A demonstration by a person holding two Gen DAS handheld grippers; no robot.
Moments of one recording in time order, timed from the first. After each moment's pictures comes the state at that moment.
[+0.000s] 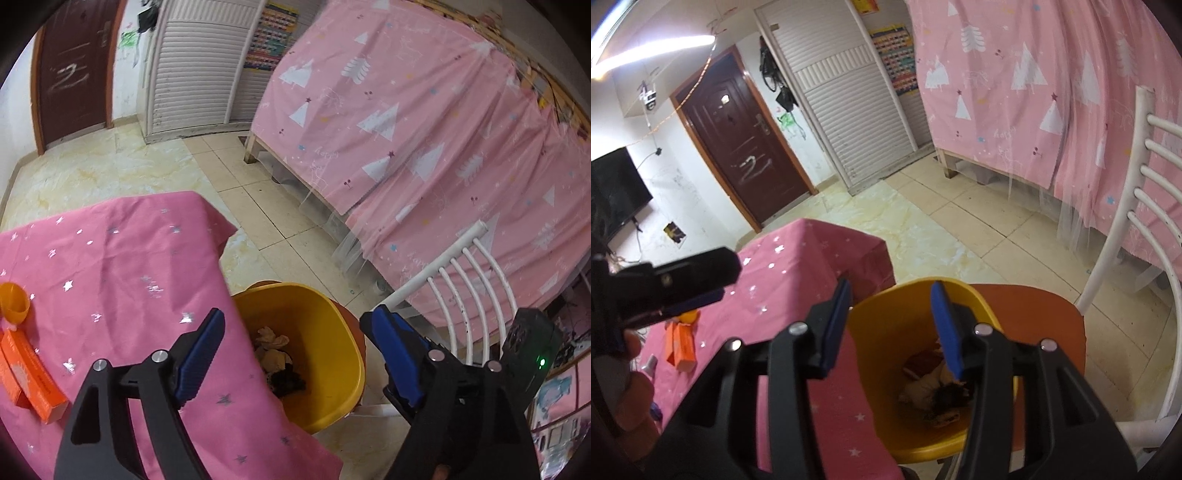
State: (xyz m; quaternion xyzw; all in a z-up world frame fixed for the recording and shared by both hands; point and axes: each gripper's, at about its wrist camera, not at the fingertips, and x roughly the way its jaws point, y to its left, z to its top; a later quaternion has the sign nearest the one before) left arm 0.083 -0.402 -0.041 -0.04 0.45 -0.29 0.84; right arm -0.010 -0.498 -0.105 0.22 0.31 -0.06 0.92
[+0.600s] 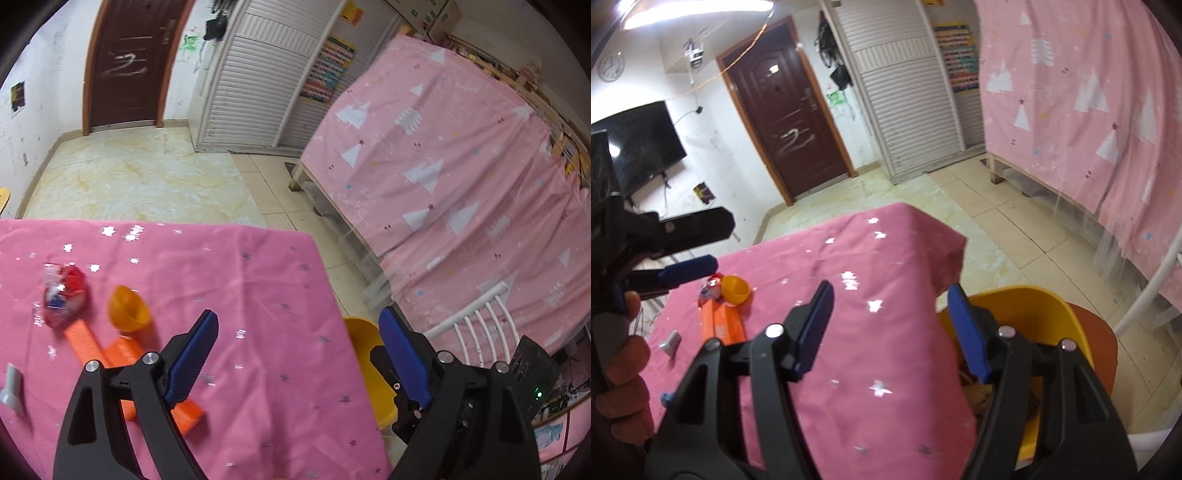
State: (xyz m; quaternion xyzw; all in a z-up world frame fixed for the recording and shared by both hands) left arm 0.112 -0.269 -0.014 -0.11 0.42 -0.21 0.87; right arm 0.029 -0.398 -0.077 0.17 0.32 0.01 0.93
